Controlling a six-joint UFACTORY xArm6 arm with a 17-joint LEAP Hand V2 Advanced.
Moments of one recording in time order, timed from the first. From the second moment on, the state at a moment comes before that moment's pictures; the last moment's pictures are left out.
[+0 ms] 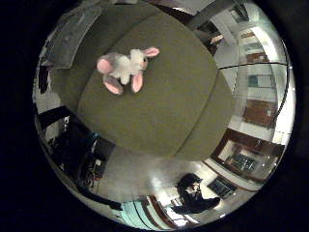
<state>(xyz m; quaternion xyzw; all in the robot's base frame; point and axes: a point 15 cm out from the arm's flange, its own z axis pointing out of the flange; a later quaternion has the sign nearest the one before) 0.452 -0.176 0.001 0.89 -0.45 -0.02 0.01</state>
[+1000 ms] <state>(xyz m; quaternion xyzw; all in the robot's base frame) 0.542 -0.167 -0.076 0.93 -0.36 0.09 0.02</state>
